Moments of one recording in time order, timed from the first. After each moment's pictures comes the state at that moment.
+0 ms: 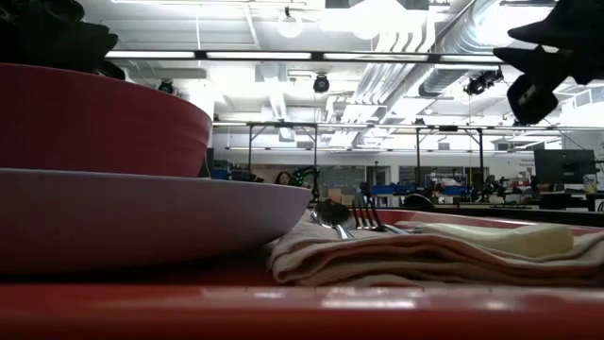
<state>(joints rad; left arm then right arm) -0.18 0.01 0.01 0.08 0.10 -0.19 0.39 0.08 0.01 0.20 0.31 0.47</state>
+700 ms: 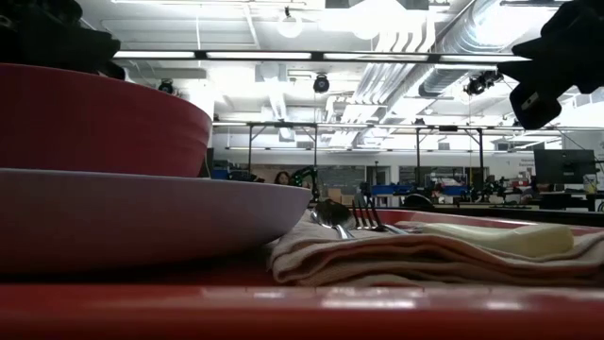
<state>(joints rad) -0.18 0.01 0.02 0.06 0.08 -0.11 0.39 0.01 0.03 0.00 0.29 0.41</state>
